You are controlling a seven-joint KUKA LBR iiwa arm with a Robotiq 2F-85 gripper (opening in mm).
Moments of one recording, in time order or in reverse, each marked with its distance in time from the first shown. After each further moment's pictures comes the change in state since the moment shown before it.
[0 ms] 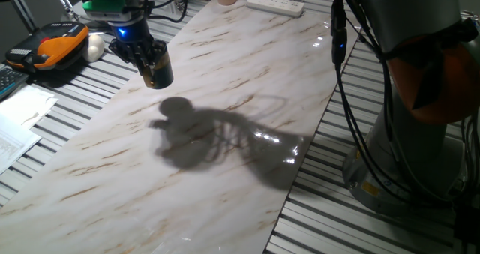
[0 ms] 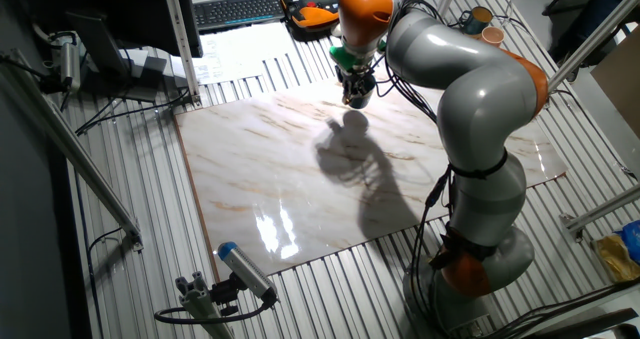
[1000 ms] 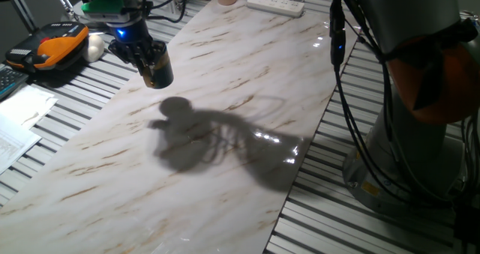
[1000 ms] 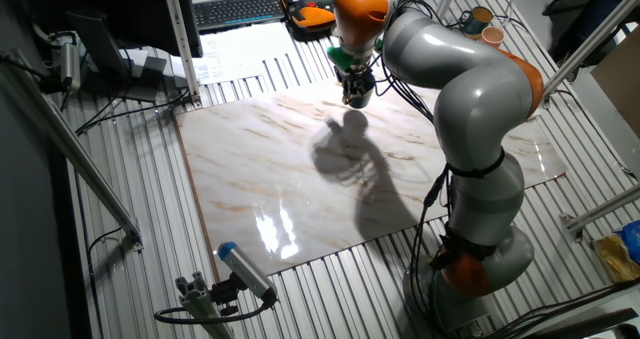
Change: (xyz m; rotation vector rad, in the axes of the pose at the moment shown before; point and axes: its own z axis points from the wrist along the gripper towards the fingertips) arm 0.000 0.001 0.001 0.021 -0.022 -0.006
